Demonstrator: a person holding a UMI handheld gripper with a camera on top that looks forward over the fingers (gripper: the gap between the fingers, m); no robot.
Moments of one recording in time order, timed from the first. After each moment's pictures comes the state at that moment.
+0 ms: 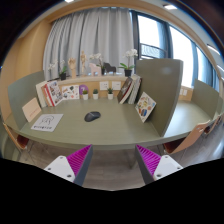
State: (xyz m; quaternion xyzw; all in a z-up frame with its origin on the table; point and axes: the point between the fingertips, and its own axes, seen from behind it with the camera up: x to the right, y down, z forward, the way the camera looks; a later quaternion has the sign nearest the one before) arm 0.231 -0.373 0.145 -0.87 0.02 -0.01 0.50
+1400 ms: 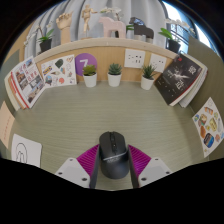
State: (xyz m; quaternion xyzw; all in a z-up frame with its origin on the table) arm 0.080 0.035 -0.013 -0.93 0.01 -0.02 0.35
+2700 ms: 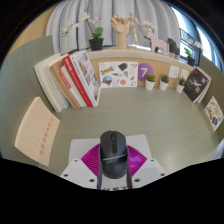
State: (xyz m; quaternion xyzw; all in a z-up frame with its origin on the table) arm -0.234 -0.030 0.046 -0.93 0.03 0.01 0.37
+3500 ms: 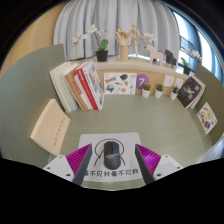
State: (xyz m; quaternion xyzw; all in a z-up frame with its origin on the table) arm -0.238 -0.091 0.115 -0.92 0.01 0.00 0.39
